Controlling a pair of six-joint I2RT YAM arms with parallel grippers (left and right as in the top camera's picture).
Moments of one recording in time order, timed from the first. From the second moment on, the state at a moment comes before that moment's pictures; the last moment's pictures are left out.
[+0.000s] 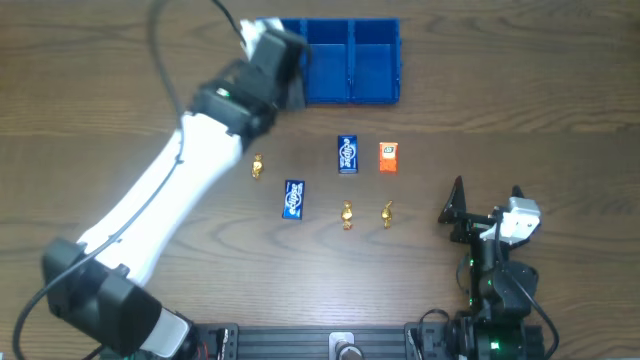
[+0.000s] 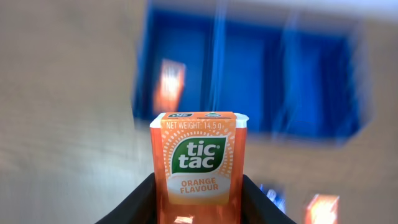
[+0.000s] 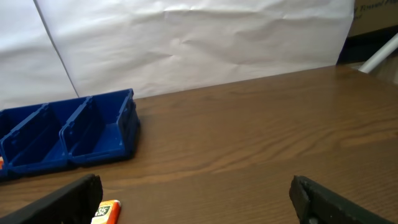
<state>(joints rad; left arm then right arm) -0.51 1.69 1.56 -0.71 -0.25 -0.51 -0.02 0.01 0.01 -0.07 0.11 0.14</state>
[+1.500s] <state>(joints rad) -0.86 2.19 1.99 -0.93 -0.19 -0.75 -0.02 0.01 0.01 -0.07 0.11 0.14</state>
